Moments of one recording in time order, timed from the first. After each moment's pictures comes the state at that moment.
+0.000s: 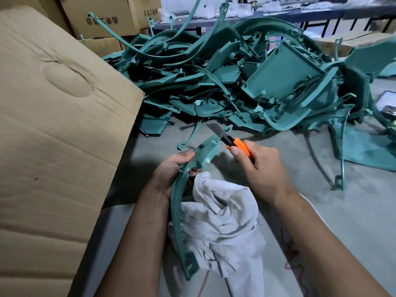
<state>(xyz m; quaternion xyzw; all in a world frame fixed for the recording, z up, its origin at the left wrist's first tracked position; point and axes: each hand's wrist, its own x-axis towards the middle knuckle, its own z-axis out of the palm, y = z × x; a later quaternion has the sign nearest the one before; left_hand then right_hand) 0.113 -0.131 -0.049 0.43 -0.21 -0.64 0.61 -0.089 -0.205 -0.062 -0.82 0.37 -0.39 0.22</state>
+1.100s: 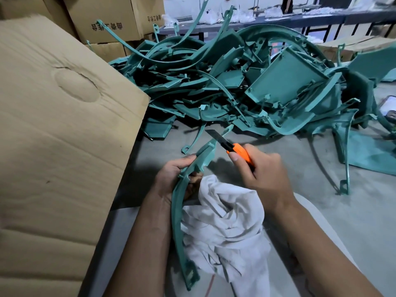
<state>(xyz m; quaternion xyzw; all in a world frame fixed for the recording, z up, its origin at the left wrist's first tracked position) 0.119 -0.125 -0.052 0.39 -0.22 -0.68 0.58 -0.081 -0.190 -0.059 -0.82 0.34 -0.44 0.15</state>
